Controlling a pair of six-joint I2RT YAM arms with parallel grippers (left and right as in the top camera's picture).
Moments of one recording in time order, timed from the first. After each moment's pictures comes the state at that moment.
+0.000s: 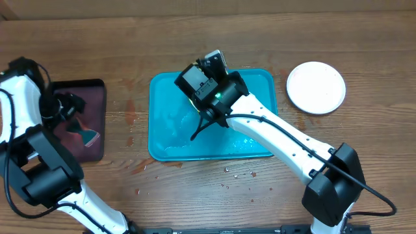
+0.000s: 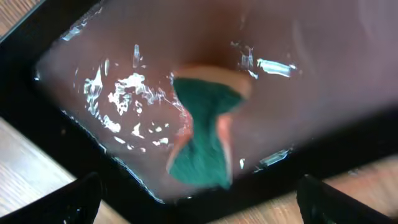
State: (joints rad) left arm 0.53 2.04 1.71 -1.27 -0.01 -0.54; right arm 0.81 1.92 1.74 -1.01 0.79 0.30
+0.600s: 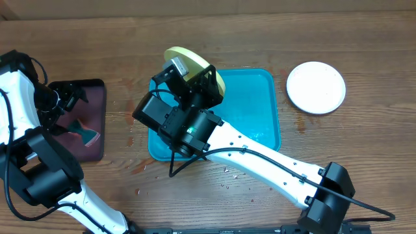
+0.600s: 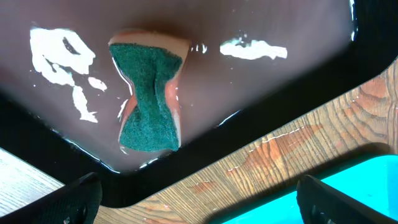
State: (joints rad) left arm 0.53 2.04 1.77 -1.33 0.17 -0.54; right arm 1.04 1.92 1.81 -0.91 1.29 0.10
